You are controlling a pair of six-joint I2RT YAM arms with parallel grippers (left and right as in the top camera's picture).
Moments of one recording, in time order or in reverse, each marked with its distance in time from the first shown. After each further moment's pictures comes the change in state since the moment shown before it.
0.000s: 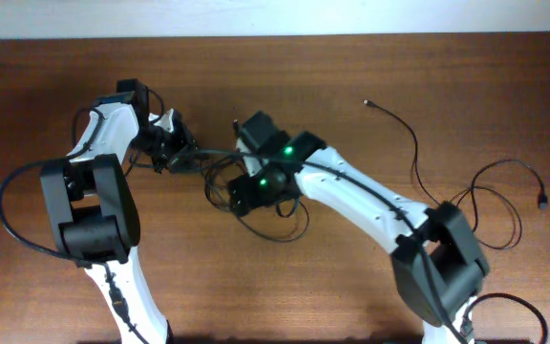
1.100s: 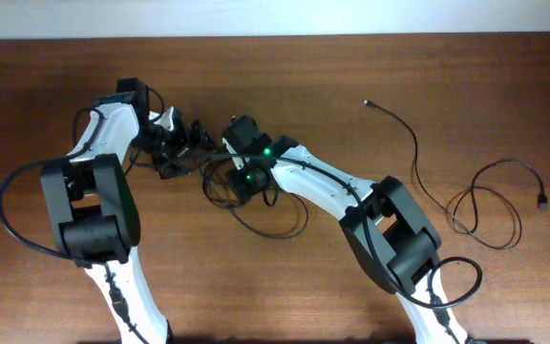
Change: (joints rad) left arm -0.002 0.000 0.000 0.023 0.000 -0.001; right arm -0.007 0.249 0.087 0.211 0.143 -0.135
